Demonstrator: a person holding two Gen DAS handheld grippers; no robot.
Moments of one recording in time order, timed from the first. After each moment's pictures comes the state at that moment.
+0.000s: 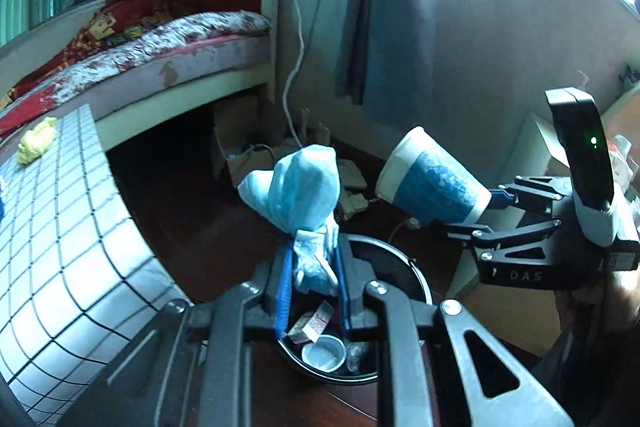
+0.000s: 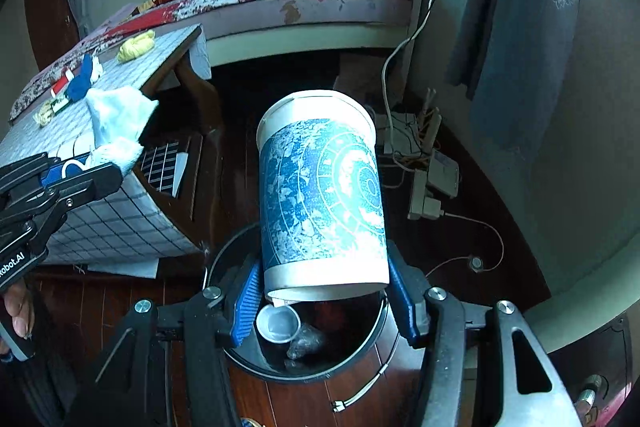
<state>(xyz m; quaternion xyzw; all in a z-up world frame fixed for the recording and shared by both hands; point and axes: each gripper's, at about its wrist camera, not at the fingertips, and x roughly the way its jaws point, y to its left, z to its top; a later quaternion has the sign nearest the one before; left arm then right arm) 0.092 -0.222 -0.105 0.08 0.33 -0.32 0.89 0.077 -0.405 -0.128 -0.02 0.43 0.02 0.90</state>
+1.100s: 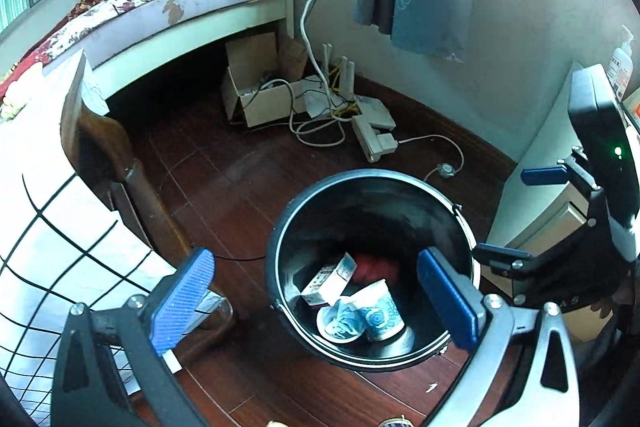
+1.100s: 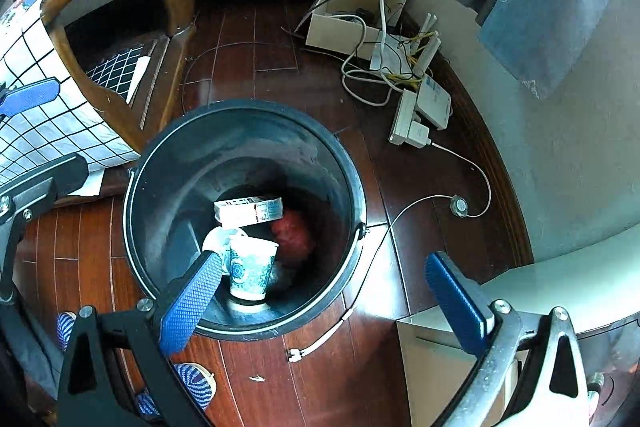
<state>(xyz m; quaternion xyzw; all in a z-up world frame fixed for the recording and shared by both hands) 0.114 -0.252 -0.169 0.12 0.40 -0.26 0.87 0.096 -0.415 -0.208 -0.08 0.54 -0.02 0.84</state>
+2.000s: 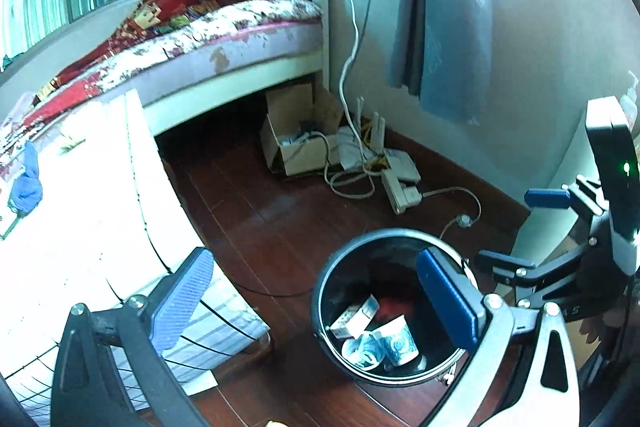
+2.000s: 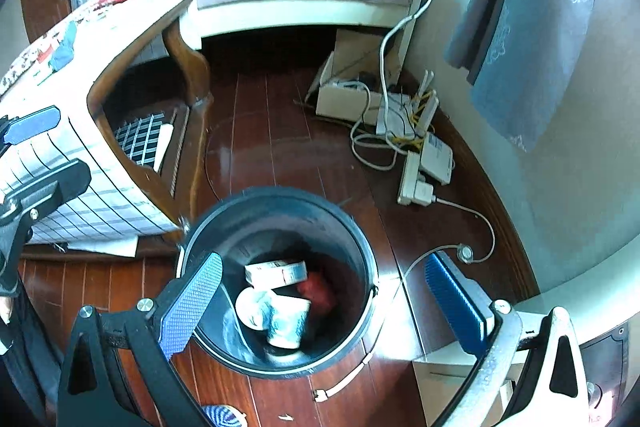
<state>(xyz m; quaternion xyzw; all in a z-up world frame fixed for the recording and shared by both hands) 0.110 -0.218 -0.102 0.09 0.33 -0.21 0.91 0.095 -0.397 -0.141 -0.04 0.44 0.00 0.90</state>
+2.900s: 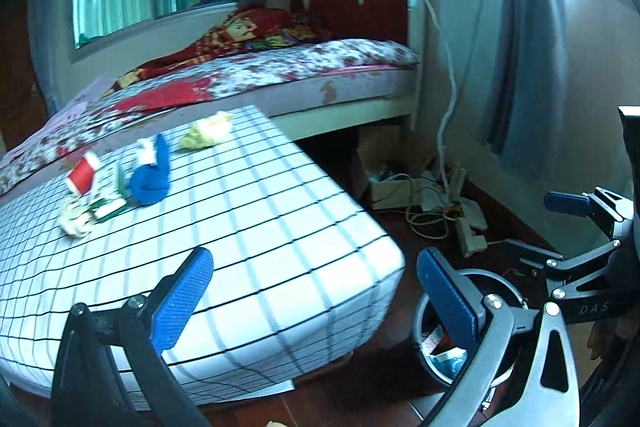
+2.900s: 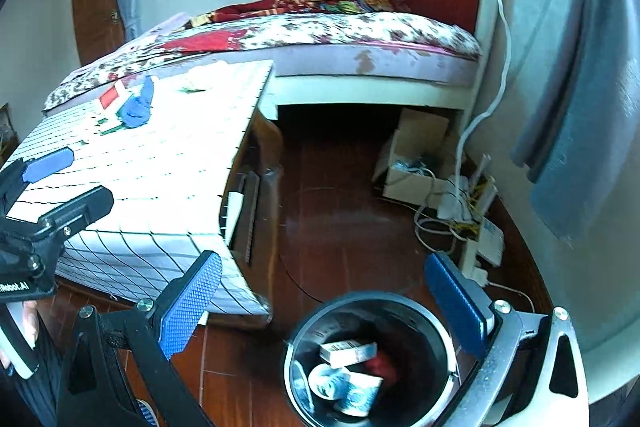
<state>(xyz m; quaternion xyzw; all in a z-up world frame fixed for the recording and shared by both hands) 0.118 -0.092 -0.063 0.04 0.29 -0.09 0.95 0.132 -0.279 -0.073 -0.05 0.35 0.09 0.93</state>
